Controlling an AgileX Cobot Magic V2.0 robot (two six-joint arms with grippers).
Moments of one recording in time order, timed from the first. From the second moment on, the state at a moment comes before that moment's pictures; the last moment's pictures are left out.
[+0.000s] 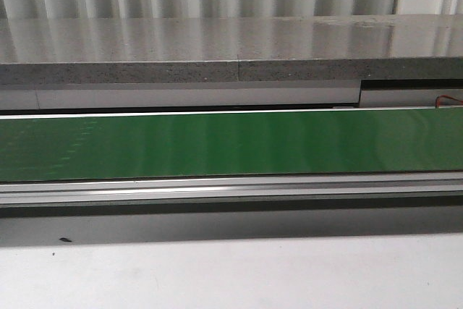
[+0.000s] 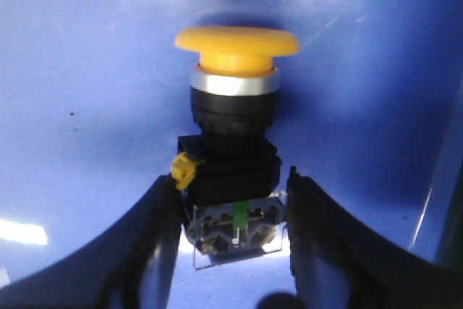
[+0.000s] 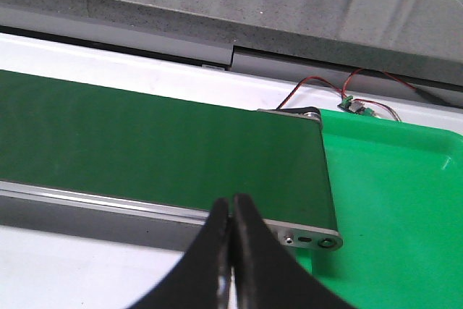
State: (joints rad) left arm 0.39 2.02 -1.45 0.11 1.10 0.31; right arm -0.04 0.19 -0.37 0.20 0.54 -0.27
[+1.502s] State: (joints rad) left arm 0.00 1.38 -1.36 -0.12 0.82 0.14; right arm -0.04 0.19 -0.37 0.20 0.54 -0.27
